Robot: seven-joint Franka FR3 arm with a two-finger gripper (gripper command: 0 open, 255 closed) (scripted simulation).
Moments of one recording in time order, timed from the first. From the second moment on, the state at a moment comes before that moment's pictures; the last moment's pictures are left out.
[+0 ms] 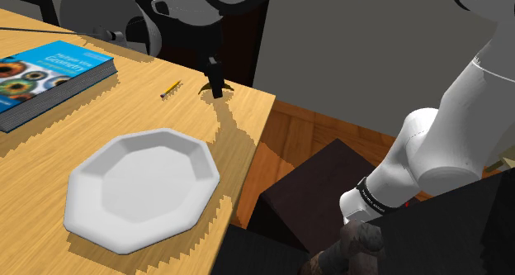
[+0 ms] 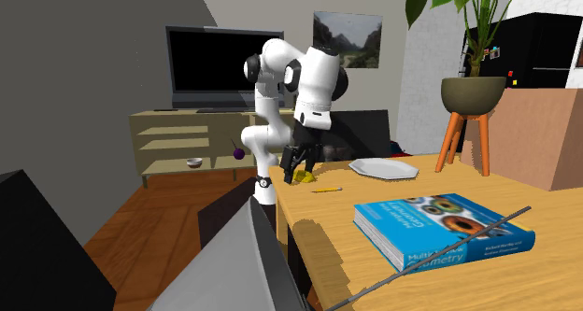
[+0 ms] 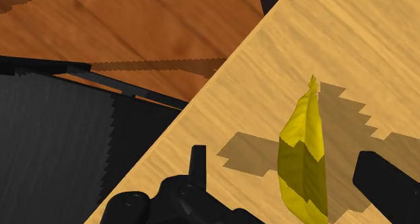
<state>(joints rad) 0.46 0.09 0.22 -1.82 -0.17 1.77 -0.53</state>
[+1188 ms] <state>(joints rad) 0.46 0.08 0.23 -1.75 -0.17 1.69 -0.54</state>
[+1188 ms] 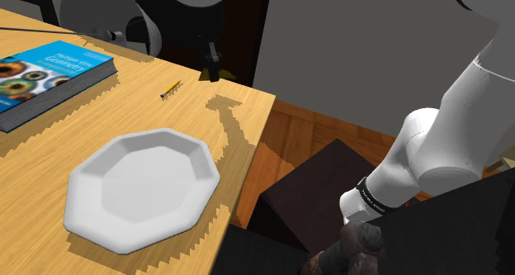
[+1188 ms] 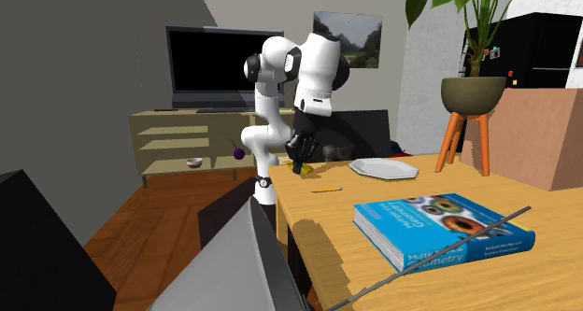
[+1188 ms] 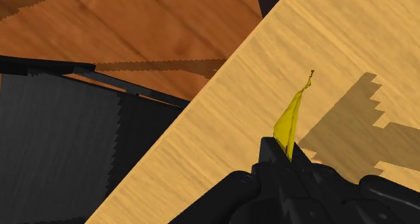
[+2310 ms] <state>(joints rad) 0.54 0.10 0.29 -1.58 -0.16 1.52 -0.43</state>
